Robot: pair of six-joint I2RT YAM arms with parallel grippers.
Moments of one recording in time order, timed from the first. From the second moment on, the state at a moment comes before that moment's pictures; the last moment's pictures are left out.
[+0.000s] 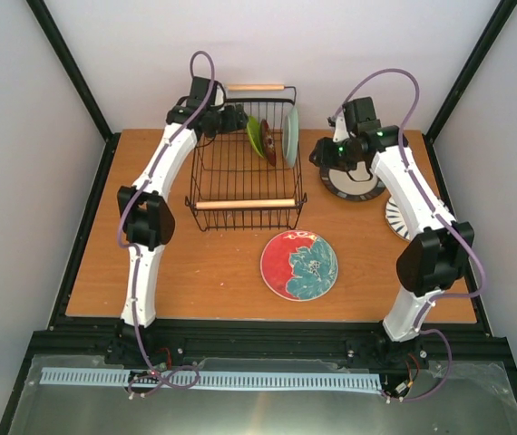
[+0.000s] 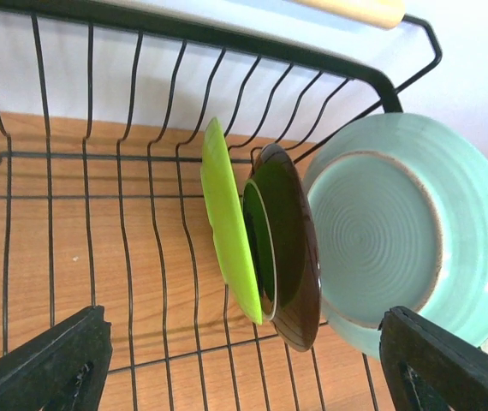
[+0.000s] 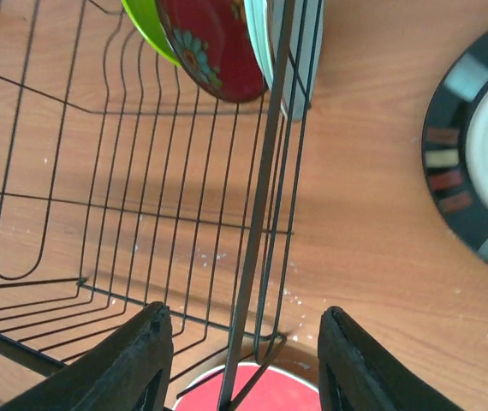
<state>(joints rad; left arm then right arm) -0.29 2.34 2.43 -0.78 0.20 -0.42 0.27 1.76 1.80 -0.92 -0.29 0.30</state>
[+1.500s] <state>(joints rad) -0.34 2.50 2.48 -0.68 0.19 -0.34 0.30 1.87 1.86 -0.95 -0.25 0.23</state>
